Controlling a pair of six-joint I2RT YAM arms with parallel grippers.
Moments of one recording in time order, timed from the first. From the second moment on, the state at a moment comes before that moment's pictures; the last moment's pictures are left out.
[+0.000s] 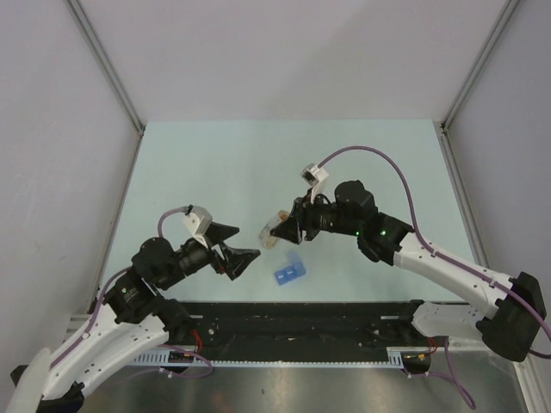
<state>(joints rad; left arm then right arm) -0.78 0.41 0.58 -0.29 0.15 -0.32 0.85 1.17 0.93 -0.03 -0.31 0.48</state>
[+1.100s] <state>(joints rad) -0.98 0.61 0.63 -0.15 0.19 -0.19 0.85 1.12 0.94 -0.01 -0.64 0.76</state>
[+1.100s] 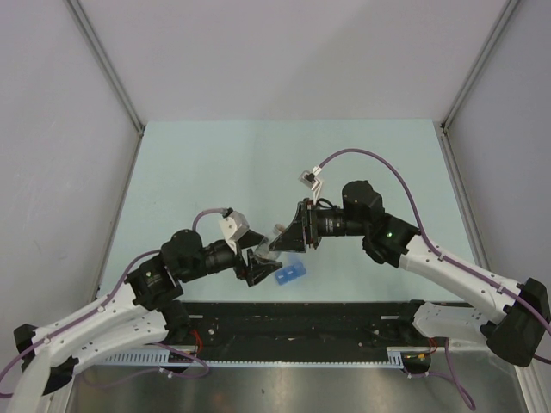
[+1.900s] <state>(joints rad) -0.99 0.61 0.61 -0.12 0.19 -0.25 0.90 1.09 0.94 0.00 -0.53 0.74</state>
